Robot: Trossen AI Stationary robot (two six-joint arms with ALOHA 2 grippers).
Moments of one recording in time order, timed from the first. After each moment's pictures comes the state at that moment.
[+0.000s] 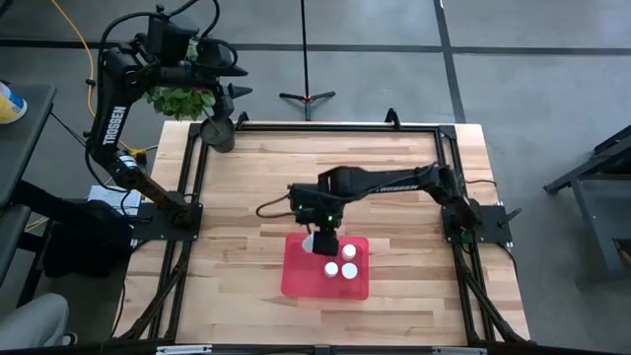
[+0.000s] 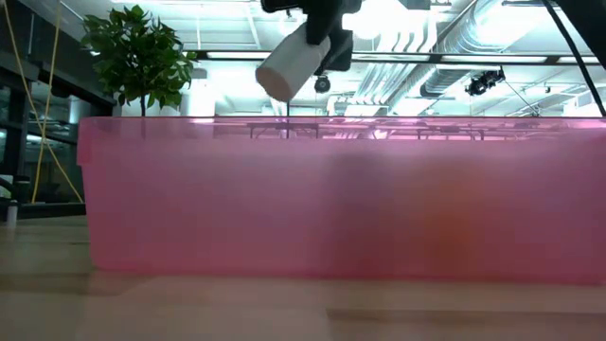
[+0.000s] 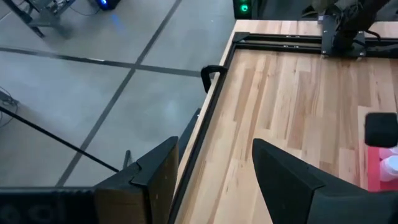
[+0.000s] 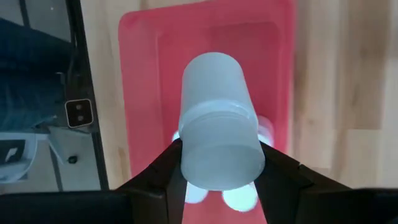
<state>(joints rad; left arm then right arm) 0.69 1.51 2.35 -1.41 0.15 0.38 0.07 2.14 2.15 -1.31 -0.35 0.22</state>
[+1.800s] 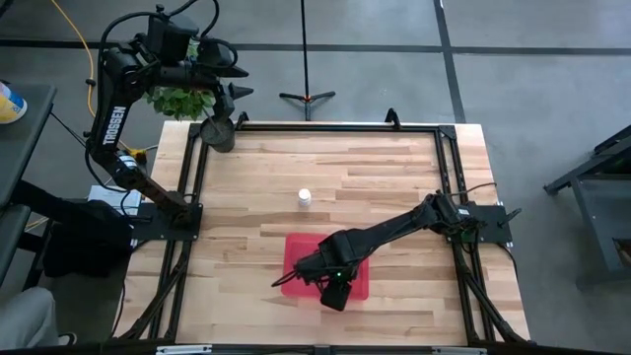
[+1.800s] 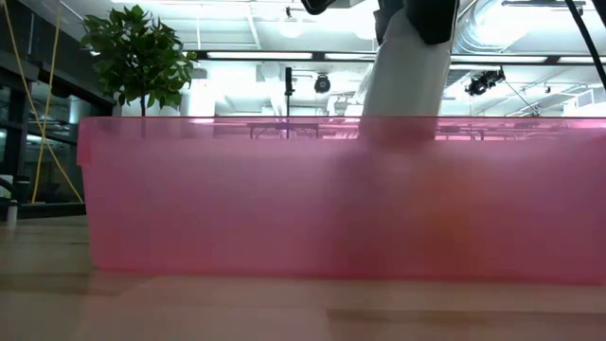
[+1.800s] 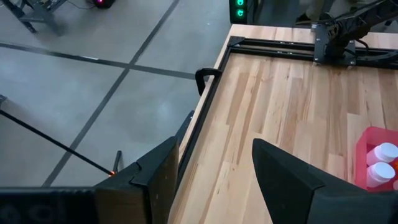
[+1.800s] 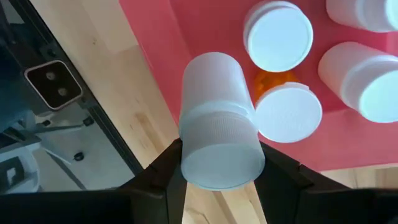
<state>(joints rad) 0.69 1.51 2.35 -1.41 0.17 0.34 0.36 2.24 2.14 -1.43 -0.26 0.76</state>
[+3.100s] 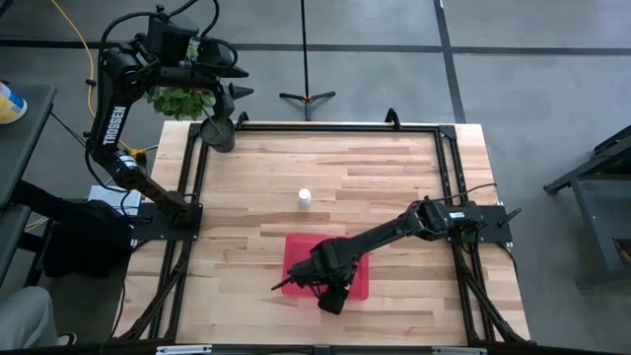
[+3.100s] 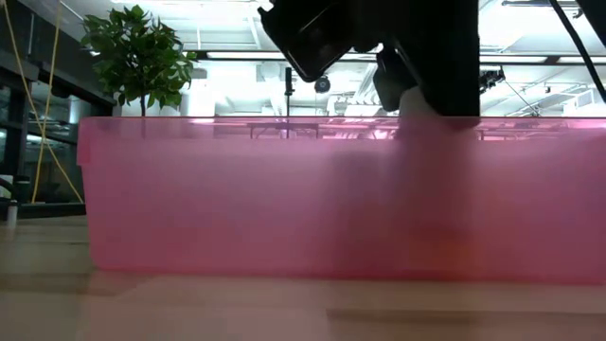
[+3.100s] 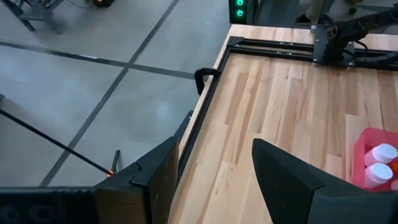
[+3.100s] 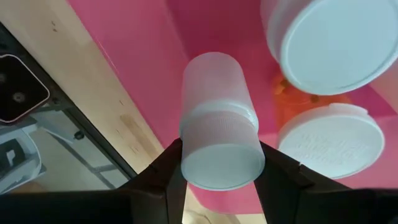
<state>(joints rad) 0.69 1.51 2.35 -1.41 0.17 0.33 0.36 2.36 2.14 -1.42 -0.35 0.73</state>
